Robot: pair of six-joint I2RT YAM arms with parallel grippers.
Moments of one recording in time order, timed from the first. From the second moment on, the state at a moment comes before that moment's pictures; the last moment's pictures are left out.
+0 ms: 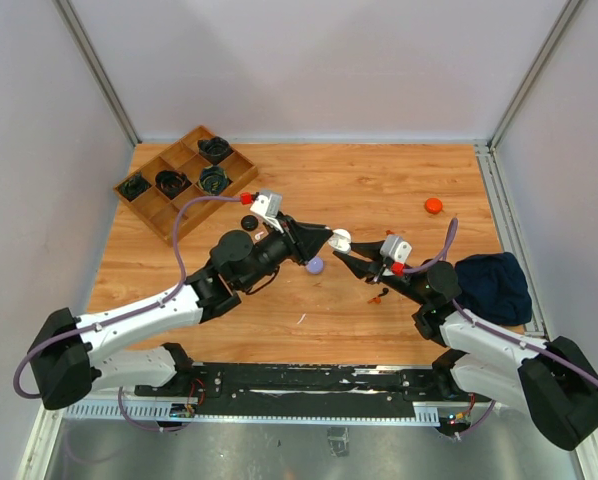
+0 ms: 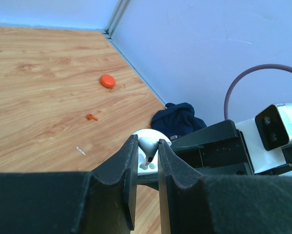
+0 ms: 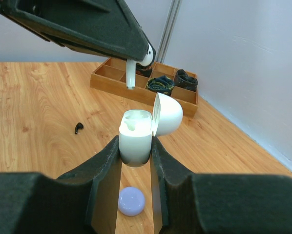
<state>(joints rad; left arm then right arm) -0.93 1.11 0.72 0.48 -0.13 -0.56 0.58 1.02 0.24 1.07 -0.50 -0.12</state>
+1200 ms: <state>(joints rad) -1.00 1.19 0.68 0.62 -0.20 -0.52 0.58 1.00 0.24 1.06 -0.50 -0.12</state>
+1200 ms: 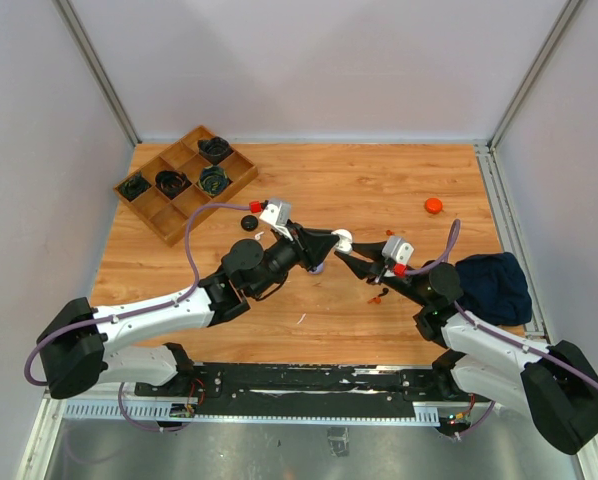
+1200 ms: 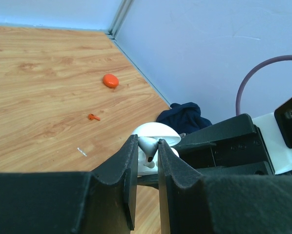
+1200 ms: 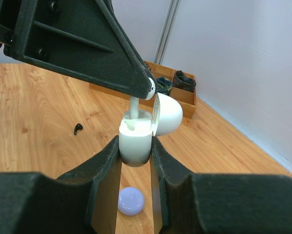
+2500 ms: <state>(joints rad) -1.00 1.08 0.72 0.26 -0.36 -0.53 0.58 1.00 0.21 1.06 -0.47 -0.14</state>
